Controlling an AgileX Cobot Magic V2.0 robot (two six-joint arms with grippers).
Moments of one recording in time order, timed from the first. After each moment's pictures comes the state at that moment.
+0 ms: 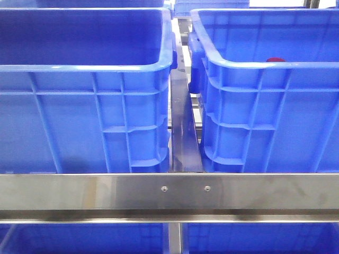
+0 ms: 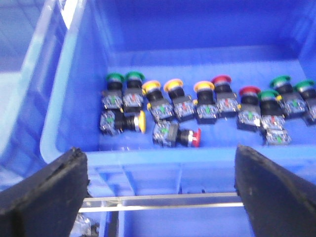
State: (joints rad) left arm -0.21 0.53 -0.77 0.27 0.81 -0.30; right arm 0.17 1.32 -0.89 1.77 0.96 -1.28
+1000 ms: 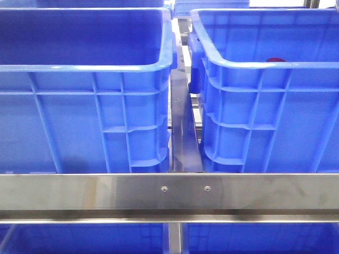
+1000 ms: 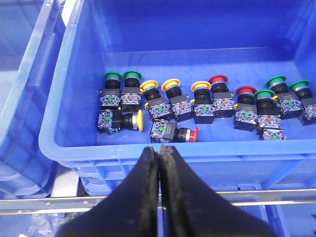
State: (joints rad) left arm -0.21 0.48 -0.74 0.26 0.80 -0.30; right arm -0.20 1.39 -0.97 1.80 0.24 -1.85
